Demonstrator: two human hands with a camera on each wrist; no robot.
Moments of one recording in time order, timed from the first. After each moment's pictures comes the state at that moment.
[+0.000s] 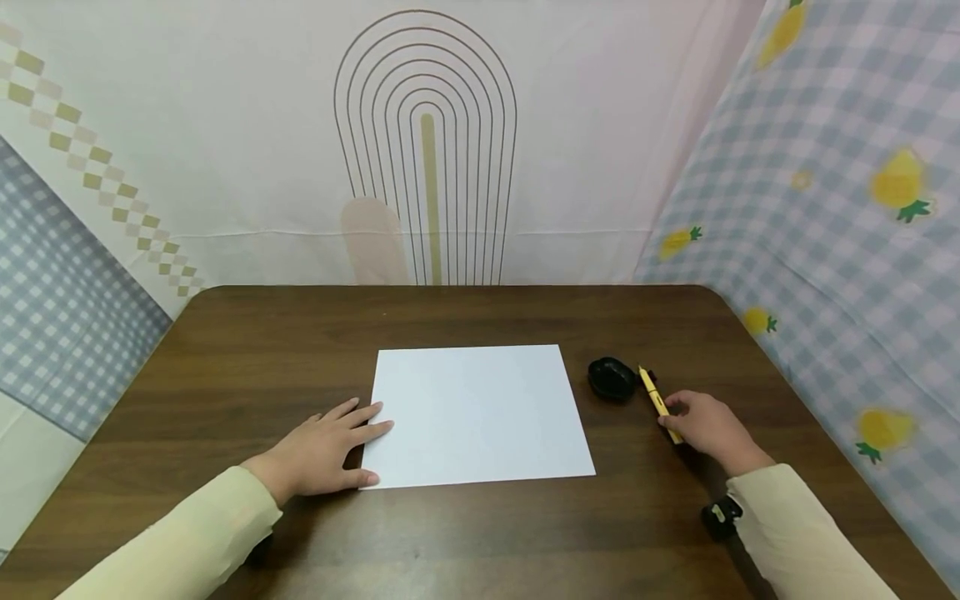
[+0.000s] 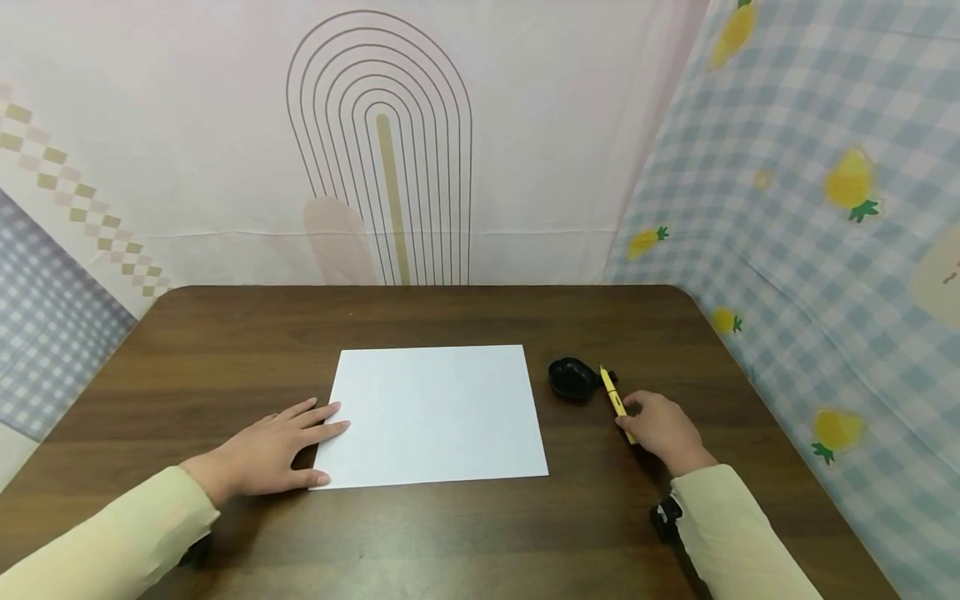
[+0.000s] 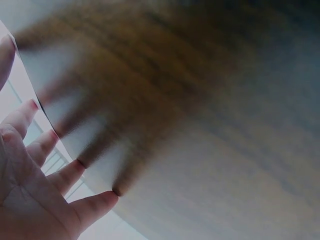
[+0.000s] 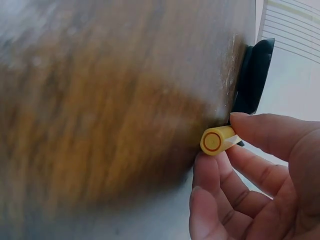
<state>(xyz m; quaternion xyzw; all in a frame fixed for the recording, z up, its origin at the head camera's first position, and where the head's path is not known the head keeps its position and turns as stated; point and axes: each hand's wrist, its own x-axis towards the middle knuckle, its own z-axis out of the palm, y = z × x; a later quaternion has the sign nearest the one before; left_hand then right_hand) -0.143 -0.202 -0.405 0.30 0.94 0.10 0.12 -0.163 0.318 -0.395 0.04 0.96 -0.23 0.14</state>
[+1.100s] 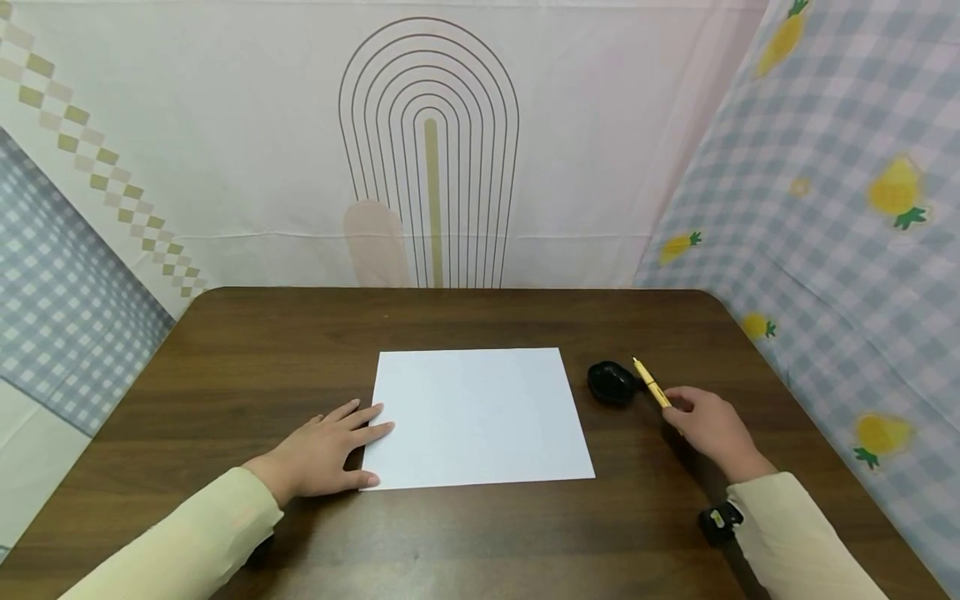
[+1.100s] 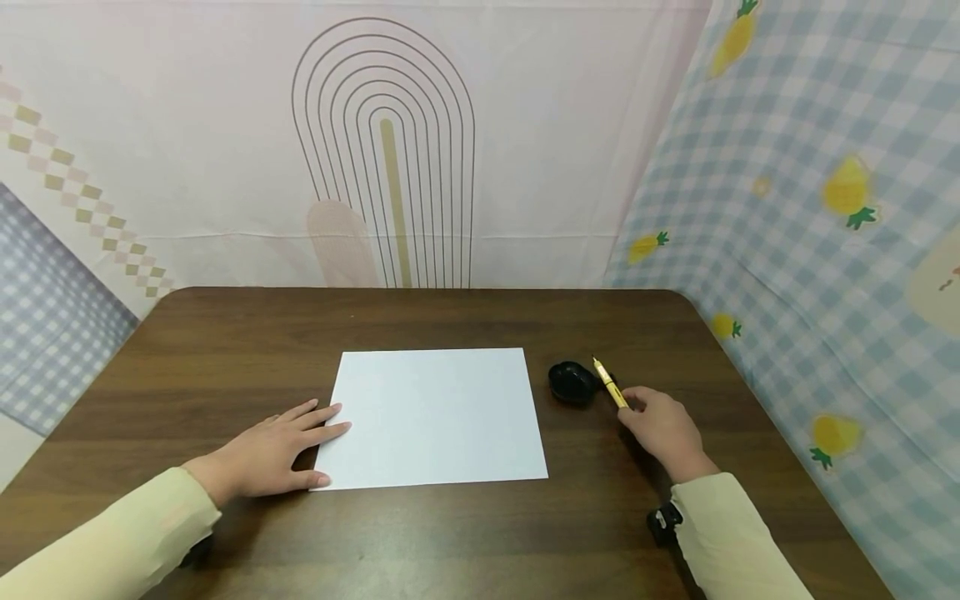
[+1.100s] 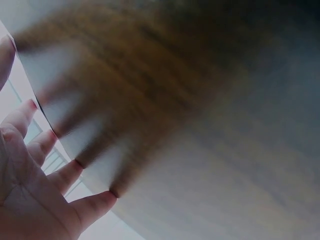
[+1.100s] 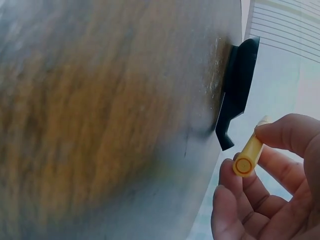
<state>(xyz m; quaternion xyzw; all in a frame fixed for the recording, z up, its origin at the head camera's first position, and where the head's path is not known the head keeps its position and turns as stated) -0.142 -0.203 -0.407 0.30 0.94 0.10 0.12 -0.158 0.318 -0.393 0.04 0.96 -0.25 0.07</state>
